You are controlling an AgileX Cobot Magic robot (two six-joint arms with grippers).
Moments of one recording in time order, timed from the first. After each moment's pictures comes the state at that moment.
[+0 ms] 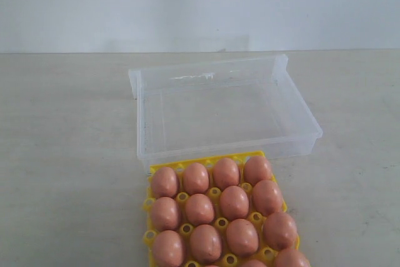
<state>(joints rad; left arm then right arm) 0.02 0.00 0.00 -0.13 0.30 0.08 0.43 0.99 -0.59 1.07 -1.07 -1.79</state>
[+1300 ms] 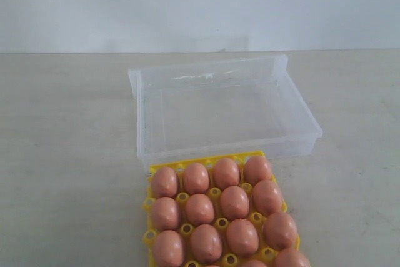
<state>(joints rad) 0.02 0.00 0.00 -0.13 0.30 0.08 -0.14 0.62 -1.13 -0.27 -0.28 0.06</state>
